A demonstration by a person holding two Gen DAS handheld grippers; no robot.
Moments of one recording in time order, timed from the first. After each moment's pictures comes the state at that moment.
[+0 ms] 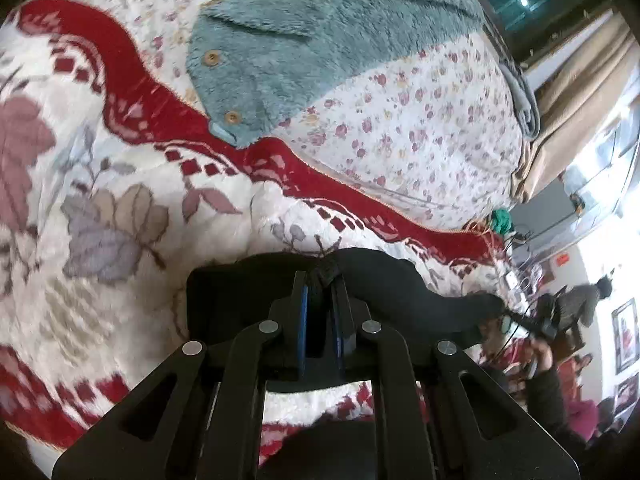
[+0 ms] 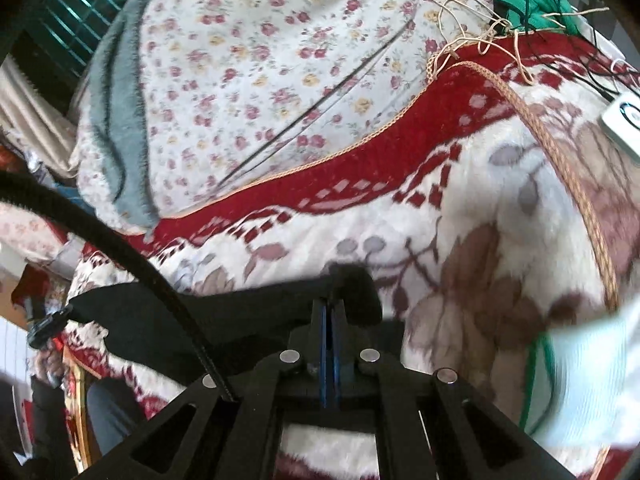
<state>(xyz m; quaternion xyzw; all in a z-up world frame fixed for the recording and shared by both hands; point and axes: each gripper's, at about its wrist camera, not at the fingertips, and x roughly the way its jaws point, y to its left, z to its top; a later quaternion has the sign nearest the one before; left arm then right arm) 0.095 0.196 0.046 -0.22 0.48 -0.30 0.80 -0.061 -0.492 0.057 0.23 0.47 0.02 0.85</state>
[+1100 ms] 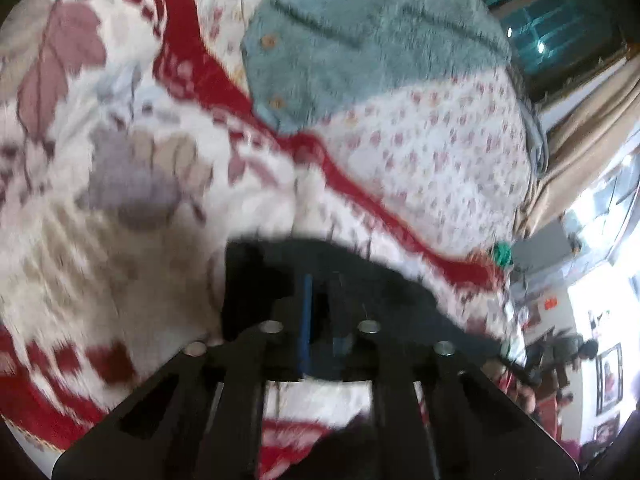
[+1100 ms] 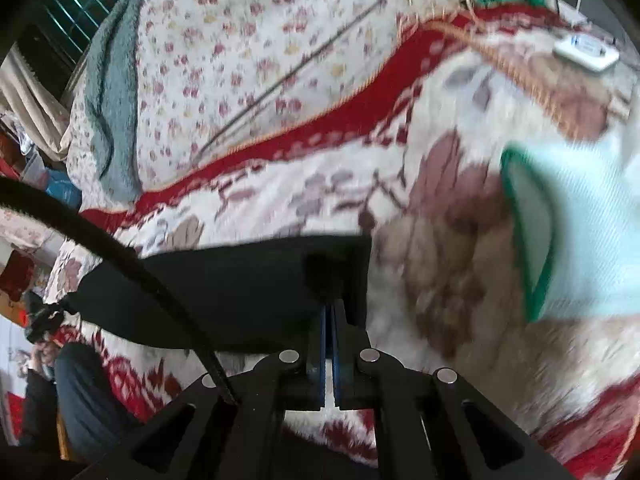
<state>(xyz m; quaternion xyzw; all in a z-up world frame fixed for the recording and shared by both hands) 0.073 0.230 -0.006 -0.30 0.44 -0.26 0.80 -0.110 -0.486 0.018 0.20 0.45 -0.02 0.87</state>
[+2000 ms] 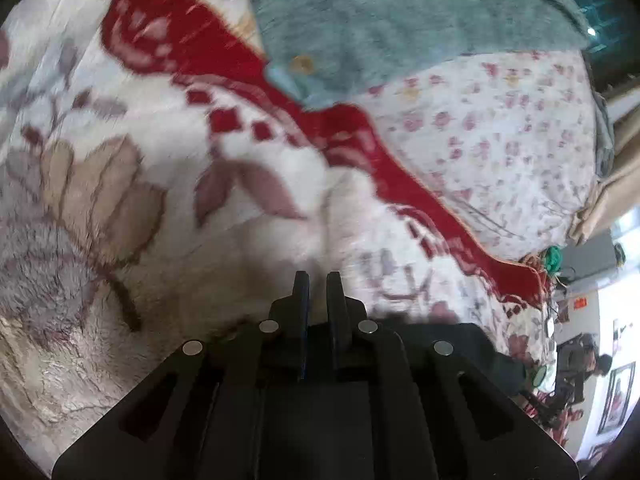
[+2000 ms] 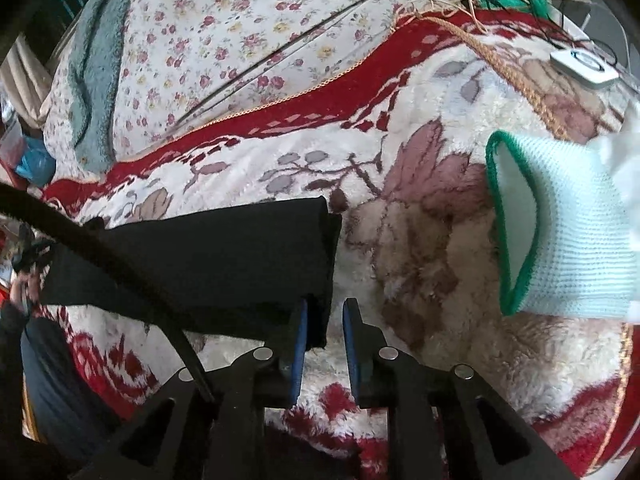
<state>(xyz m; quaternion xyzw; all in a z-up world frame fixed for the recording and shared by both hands) 0.171 0.151 -0.046 -0.25 0.53 -0.23 0.78 -0.112 -0.481 0.005 0.13 0.51 -0.04 0.85</state>
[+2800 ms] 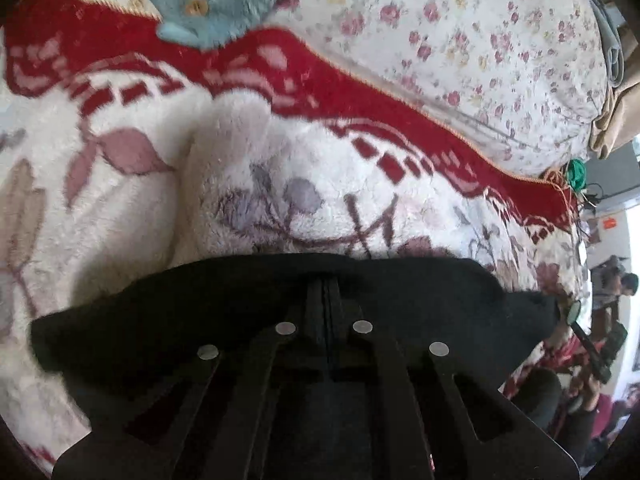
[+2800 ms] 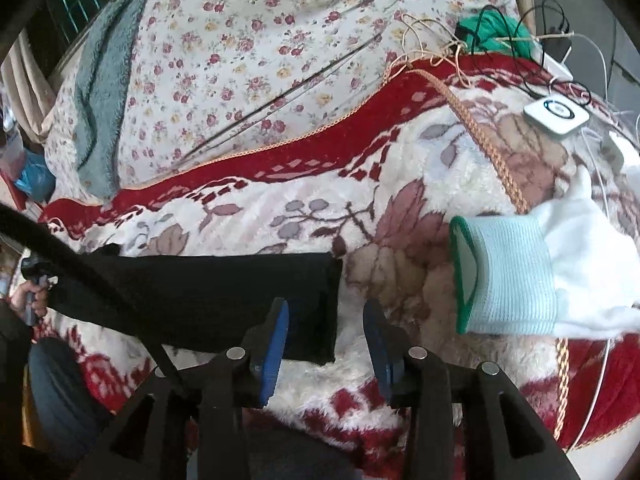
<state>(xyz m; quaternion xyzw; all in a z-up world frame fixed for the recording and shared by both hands) 0.162 0.059 -0.039 -0.12 0.60 -0.23 0.75 -0.122 -0.476 0.058 0.14 0.47 -0.07 0.87</state>
